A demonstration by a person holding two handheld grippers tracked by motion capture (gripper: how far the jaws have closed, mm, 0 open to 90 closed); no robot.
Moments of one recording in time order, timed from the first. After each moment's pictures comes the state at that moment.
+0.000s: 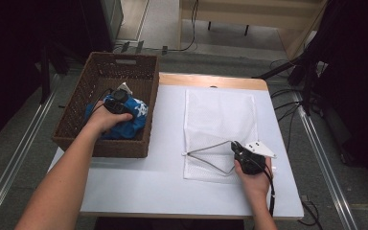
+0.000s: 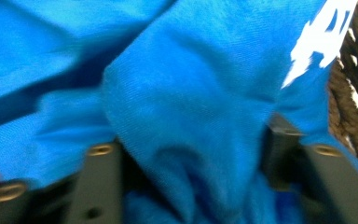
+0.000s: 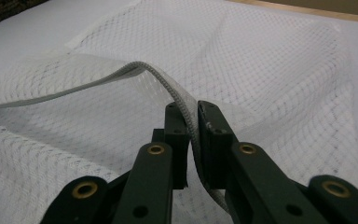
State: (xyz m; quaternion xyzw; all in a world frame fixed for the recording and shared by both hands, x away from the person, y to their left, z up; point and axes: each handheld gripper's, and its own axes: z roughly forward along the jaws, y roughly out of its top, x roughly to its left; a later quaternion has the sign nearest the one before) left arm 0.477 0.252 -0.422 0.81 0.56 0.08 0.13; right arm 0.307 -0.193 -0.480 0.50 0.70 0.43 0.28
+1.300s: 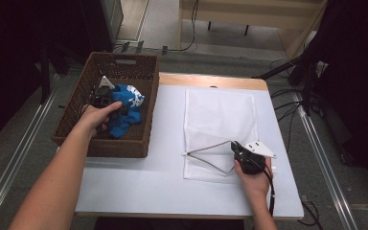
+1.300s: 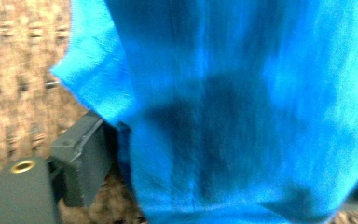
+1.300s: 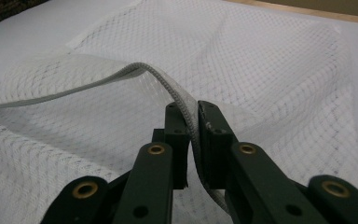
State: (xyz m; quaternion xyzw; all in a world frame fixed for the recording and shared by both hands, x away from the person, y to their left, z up) left arm 0.487 0.290 -0.424 0.72 0.68 0.04 0.15; right arm 0.307 -0.192 -0.480 0.49 0.70 0.43 0.28
